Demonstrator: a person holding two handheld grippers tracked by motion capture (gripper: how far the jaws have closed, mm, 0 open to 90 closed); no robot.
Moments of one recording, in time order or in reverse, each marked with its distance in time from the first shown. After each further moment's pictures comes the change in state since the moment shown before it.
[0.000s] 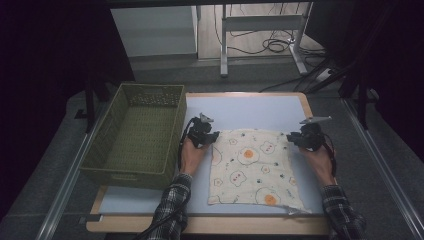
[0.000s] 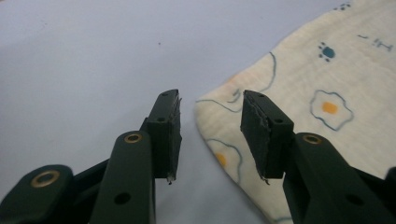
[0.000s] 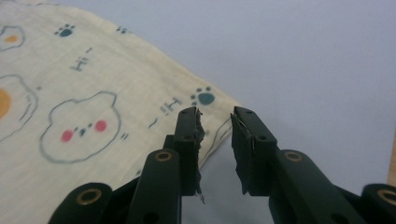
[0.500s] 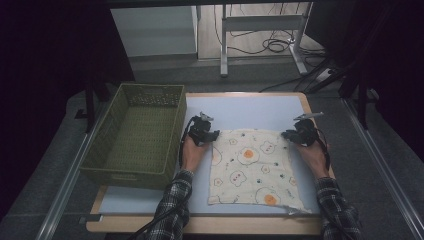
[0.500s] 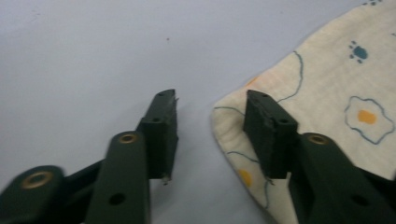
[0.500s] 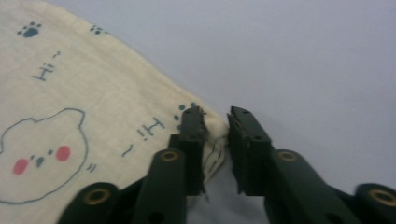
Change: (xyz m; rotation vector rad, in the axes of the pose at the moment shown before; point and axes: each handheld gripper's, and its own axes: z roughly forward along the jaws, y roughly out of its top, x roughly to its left) left arm 0.007 -0.001 0.016 0.010 -0.015 -0.012; right arm -0.004 0.008 0.026 0.042 0.005 -0.012
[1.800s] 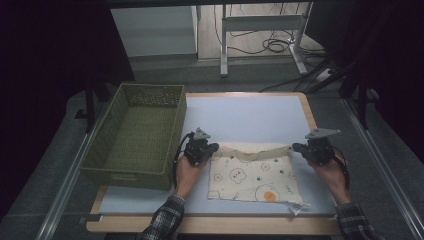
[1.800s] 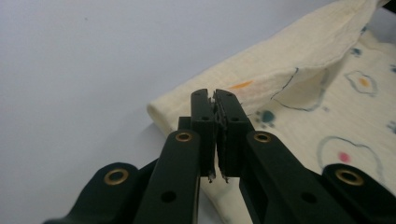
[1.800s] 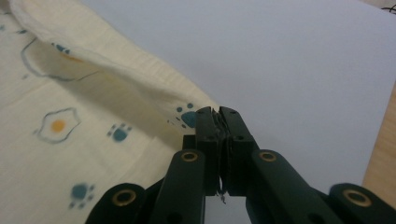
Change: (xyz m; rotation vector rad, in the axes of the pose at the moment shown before) left arm -0.048 -0.042 -0.076 -0.082 -0.164 -0.006; right arm 0.036 -0.039 -0.080 -0.078 0.020 -0.149
